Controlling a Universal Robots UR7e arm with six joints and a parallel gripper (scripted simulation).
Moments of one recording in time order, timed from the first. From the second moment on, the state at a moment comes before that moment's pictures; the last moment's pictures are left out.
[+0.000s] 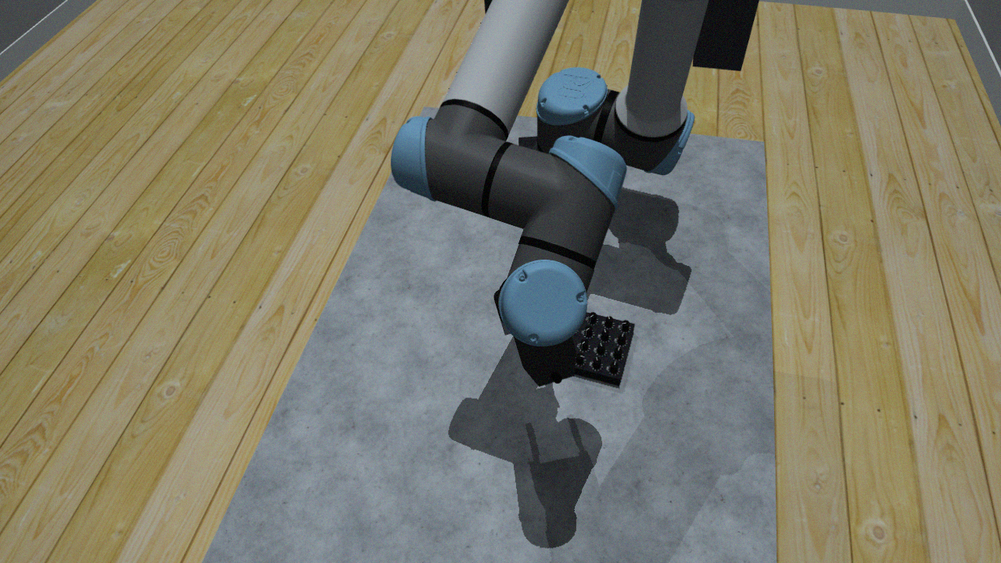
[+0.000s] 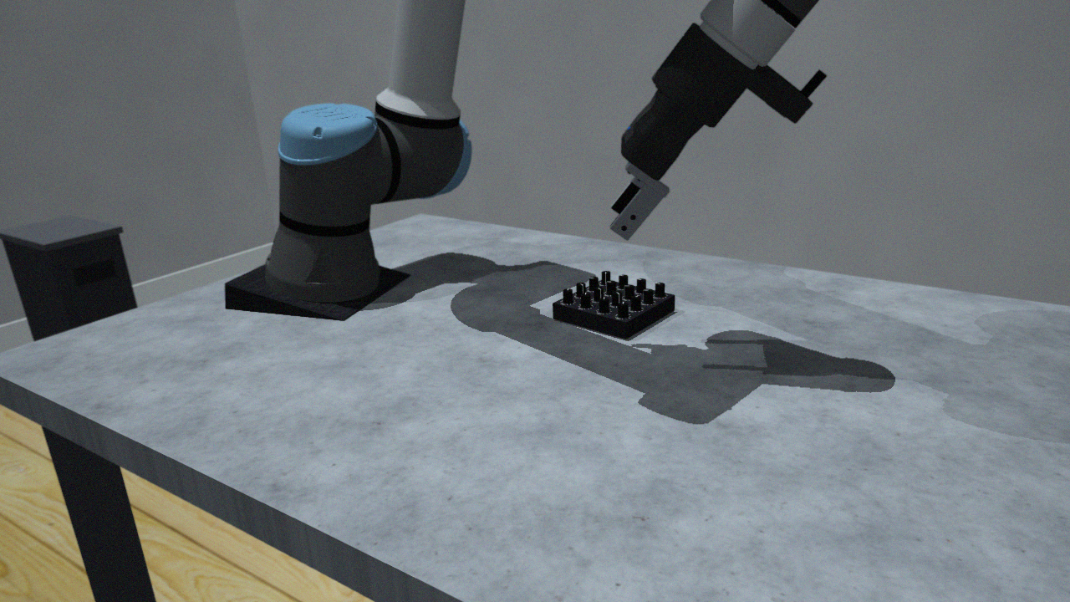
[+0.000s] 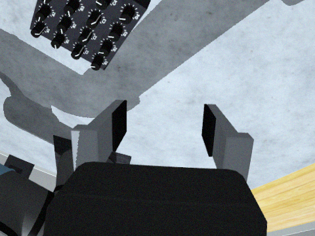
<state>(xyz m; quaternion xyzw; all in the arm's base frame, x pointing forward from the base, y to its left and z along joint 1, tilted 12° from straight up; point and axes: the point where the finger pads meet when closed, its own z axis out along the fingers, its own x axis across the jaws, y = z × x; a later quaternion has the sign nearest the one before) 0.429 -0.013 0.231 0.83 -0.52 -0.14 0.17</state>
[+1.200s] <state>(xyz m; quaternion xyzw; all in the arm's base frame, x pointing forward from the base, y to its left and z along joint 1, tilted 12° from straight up) 0.378 0.074 0.155 0.66 -0.75 0.03 -0.05</state>
